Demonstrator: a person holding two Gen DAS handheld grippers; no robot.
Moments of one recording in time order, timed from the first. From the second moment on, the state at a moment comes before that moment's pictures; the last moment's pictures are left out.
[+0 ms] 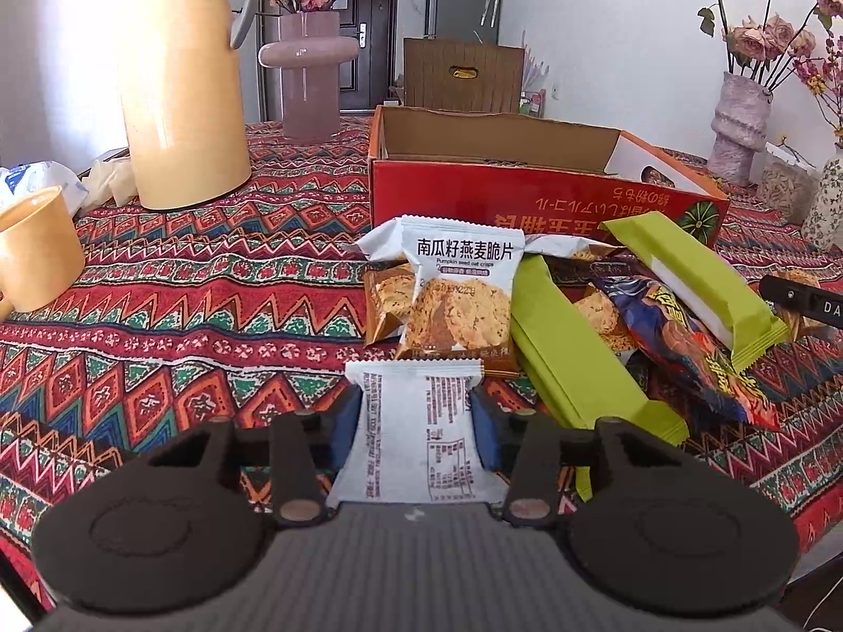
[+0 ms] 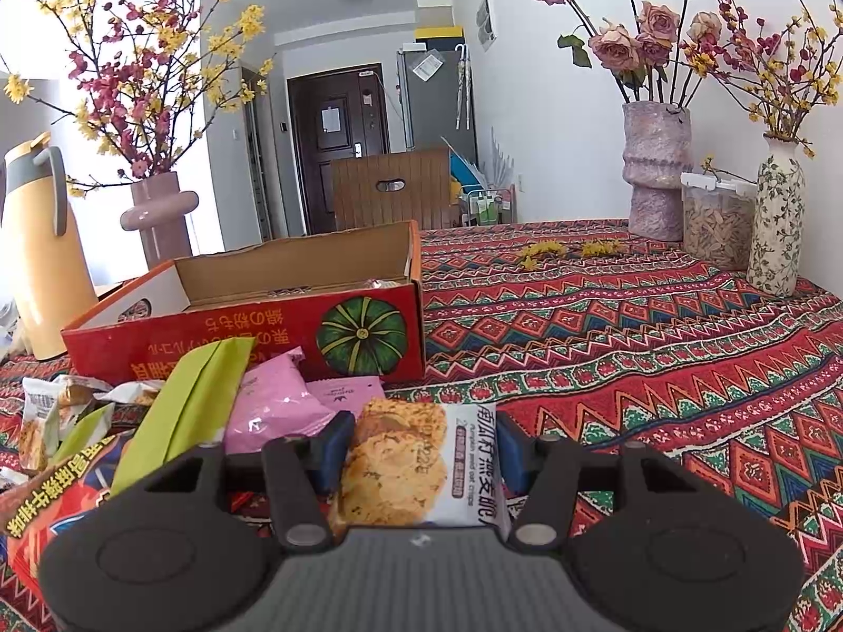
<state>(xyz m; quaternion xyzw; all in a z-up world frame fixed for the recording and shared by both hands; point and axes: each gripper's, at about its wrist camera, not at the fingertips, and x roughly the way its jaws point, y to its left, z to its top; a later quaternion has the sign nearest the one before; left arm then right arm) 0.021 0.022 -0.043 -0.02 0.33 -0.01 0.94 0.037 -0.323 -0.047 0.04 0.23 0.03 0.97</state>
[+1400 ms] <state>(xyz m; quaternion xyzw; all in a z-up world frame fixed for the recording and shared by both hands) 0.041 -0.003 0.014 -0.03 0.23 -0.06 0.97 0.044 -0.308 -0.007 0.01 0.18 0.05 0.98</state>
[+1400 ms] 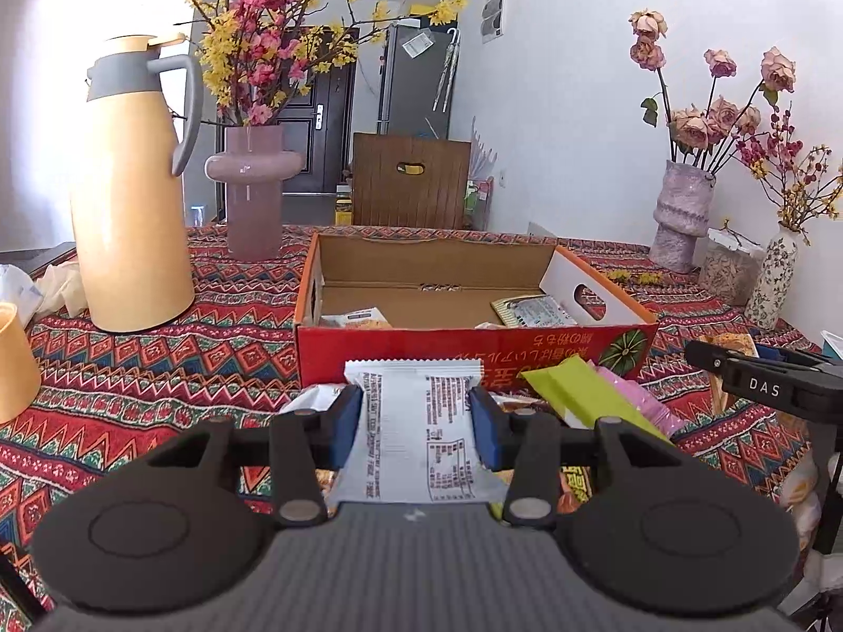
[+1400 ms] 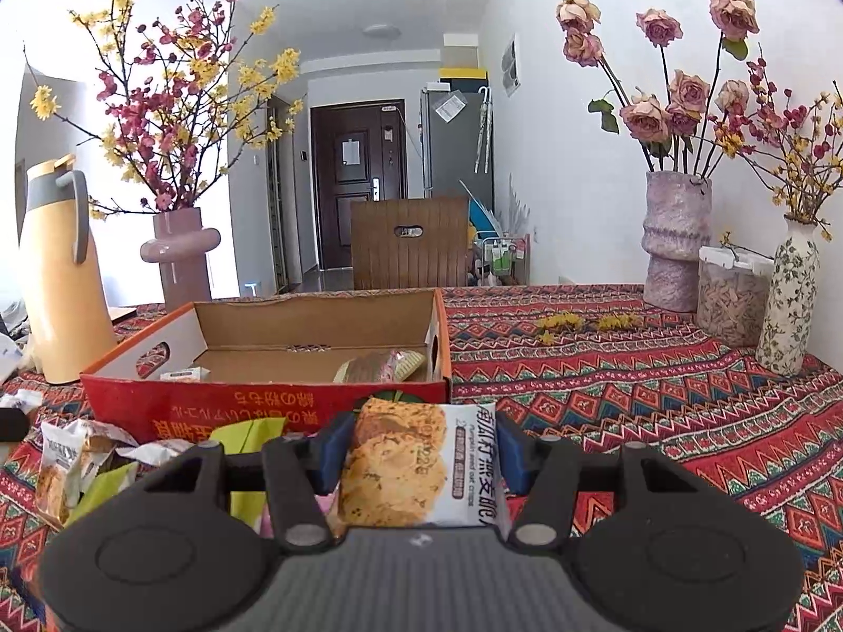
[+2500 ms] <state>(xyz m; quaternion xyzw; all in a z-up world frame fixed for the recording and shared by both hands) 0.181 -0.016 0.033 -0.03 0.22 -0.02 0.98 0.175 -0.254 0.027 0.00 0.15 0.09 0.98</state>
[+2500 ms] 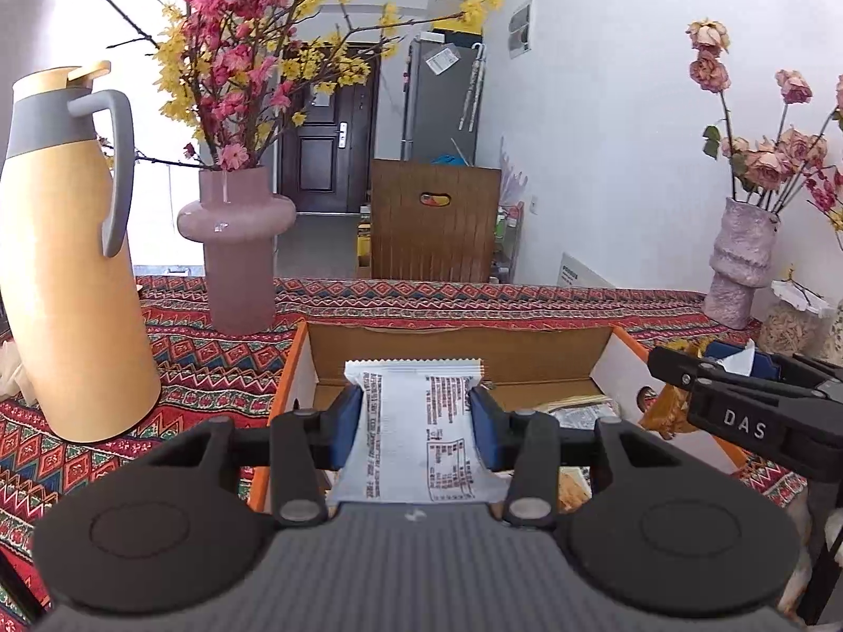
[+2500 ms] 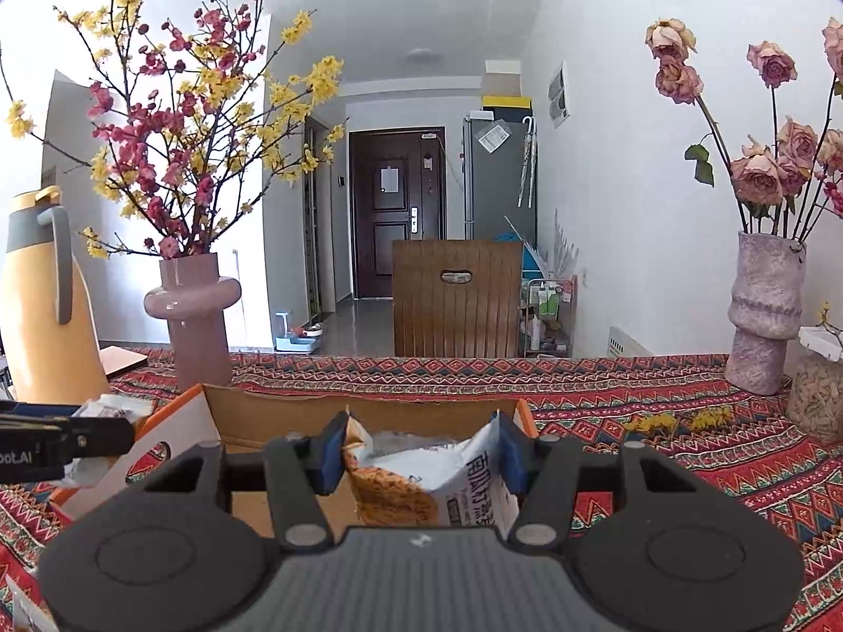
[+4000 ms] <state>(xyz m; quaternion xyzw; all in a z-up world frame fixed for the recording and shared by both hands) 0.143 -0.005 0.054 -0.05 0.15 0.00 0.99 0.149 -0.260 0.034 0.01 0.13 0.07 0.99</state>
